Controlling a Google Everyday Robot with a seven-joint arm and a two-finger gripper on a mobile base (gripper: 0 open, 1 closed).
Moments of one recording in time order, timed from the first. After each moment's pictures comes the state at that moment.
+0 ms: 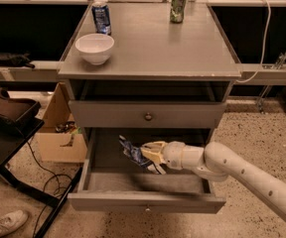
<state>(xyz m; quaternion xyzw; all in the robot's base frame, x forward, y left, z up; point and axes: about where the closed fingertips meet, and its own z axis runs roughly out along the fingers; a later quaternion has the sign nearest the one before) 0.593 -0.014 0.555 -0.39 0.69 0.38 0.48</state>
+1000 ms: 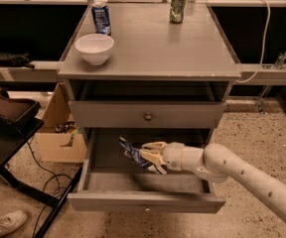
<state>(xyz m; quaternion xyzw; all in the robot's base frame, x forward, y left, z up) 0.590 -0.013 0.549 -0.38 0.69 0.38 0.48</state>
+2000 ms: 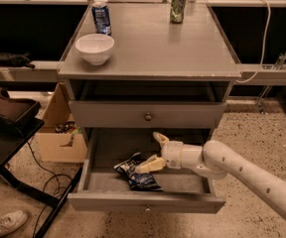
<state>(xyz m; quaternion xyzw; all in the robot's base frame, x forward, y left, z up) 0.590 -0.006 0.552 -0.40 0.68 0.39 0.48</state>
